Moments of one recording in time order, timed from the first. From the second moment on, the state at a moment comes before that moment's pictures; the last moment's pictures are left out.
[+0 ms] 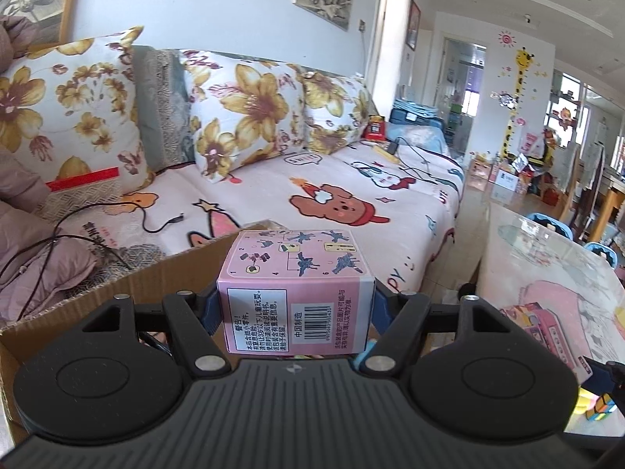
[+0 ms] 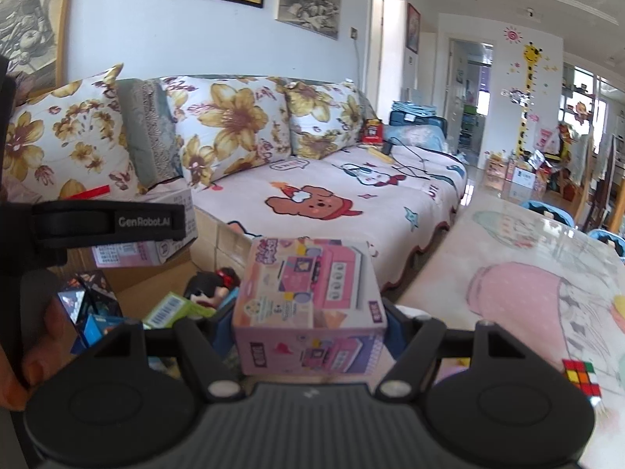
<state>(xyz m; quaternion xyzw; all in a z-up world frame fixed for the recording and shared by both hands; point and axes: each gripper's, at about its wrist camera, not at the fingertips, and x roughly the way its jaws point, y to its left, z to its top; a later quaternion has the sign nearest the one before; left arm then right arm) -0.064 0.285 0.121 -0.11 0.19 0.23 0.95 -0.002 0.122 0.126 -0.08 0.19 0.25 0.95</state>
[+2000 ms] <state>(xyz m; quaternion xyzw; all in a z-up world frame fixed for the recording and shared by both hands) -0.054 0.266 0.113 -0.05 0.25 0.22 0.94 -0.019 0.078 0.094 -0.04 0.22 0.19 0.96</state>
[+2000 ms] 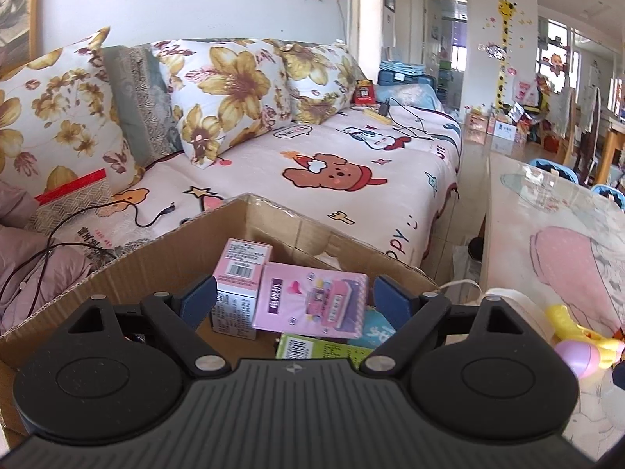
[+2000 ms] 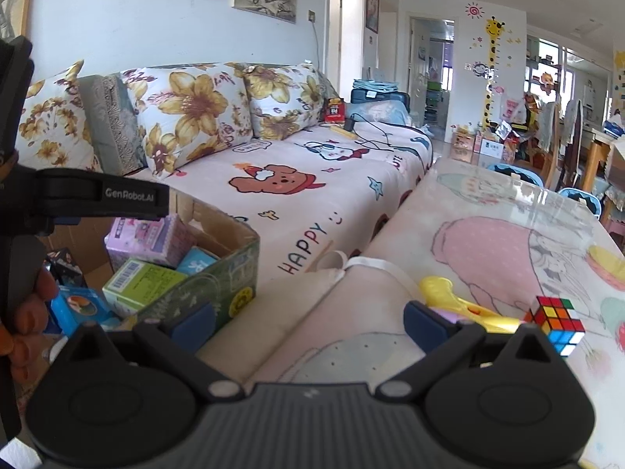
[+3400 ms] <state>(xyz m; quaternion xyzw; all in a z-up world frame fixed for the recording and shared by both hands) -0.036 0.229 0.092 0.05 0.27 0.14 0.95 -0.035 -0.040 0.070 0.04 0.22 0.09 0.97</state>
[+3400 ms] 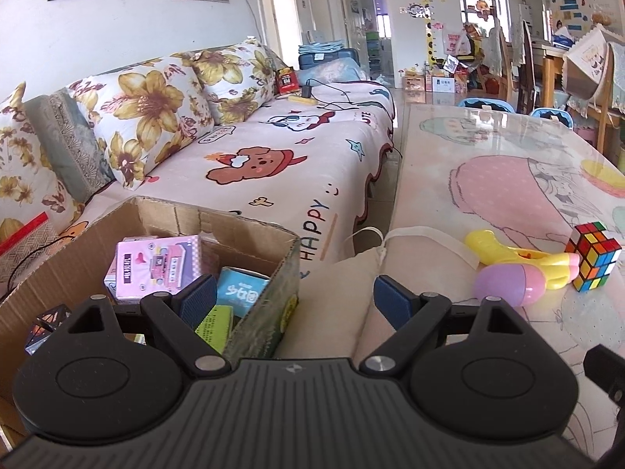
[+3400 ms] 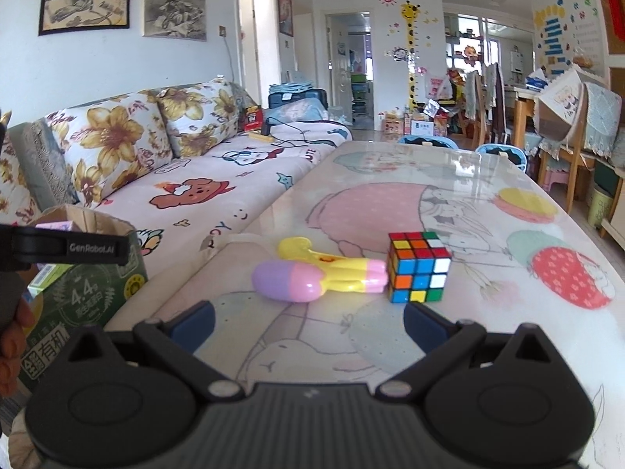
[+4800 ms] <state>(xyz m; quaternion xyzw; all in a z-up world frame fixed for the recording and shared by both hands) -0.033 0.195 0.067 0.11 0.28 -0.06 0.95 0.075 -0.128 0.041 0.14 0.24 0.08 0.96</state>
